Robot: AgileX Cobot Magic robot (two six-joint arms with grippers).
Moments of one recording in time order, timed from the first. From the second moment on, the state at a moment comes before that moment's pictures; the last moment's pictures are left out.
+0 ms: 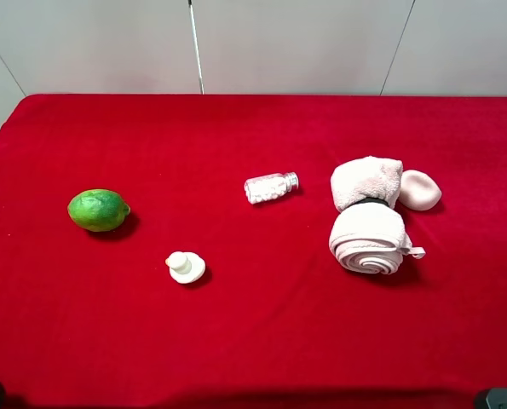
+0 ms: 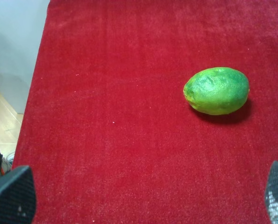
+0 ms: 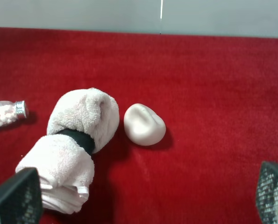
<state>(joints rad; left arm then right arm) -0.07 0.00 -0.48 0.08 1.07 -0.05 0.12 -0.01 -0.50 0.01 1.02 0.03</state>
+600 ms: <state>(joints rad) -0.07 0.00 -0.48 0.08 1.07 -0.05 0.12 -0.01 -0.50 0.01 1.02 0.03</state>
